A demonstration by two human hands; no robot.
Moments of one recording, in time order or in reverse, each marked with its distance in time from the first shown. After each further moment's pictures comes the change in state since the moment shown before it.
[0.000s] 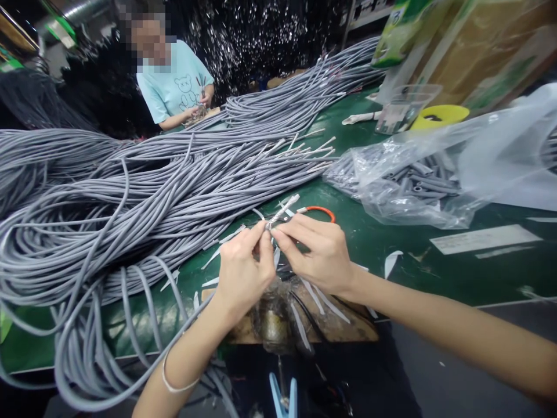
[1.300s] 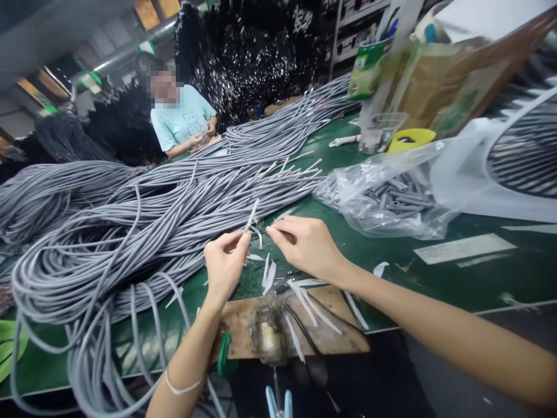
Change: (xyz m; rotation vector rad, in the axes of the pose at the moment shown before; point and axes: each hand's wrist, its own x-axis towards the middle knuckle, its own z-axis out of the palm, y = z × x) left_hand 0.020 -0.020 -0.001 -0.527 -0.016 -0.590; right_hand 0.019 0.017 -0.011 -0.036 -0.123 0.194
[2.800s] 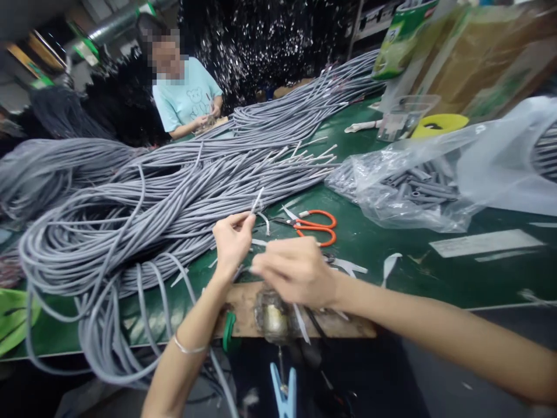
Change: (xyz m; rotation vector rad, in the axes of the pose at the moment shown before) left_hand 0.010 -0.015 0.002 0.220 0.076 0.041; right_hand -0.019 -0.026 0.010 0.134 0.092 -0.445
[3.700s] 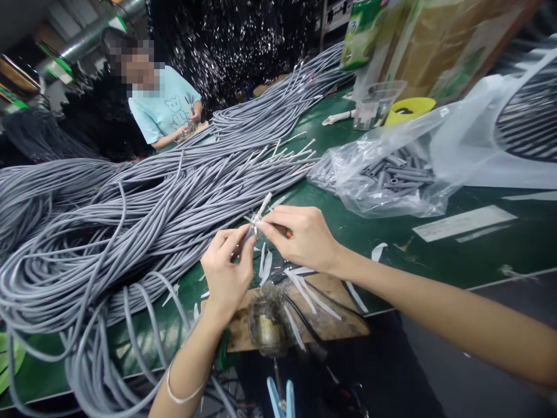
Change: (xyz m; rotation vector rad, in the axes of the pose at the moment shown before) left_hand -0.027 0.017 -0.002 0.170 0.034 0.544; right_hand 0.004 0.028 -0.010 -0.082 -0.045 0.367
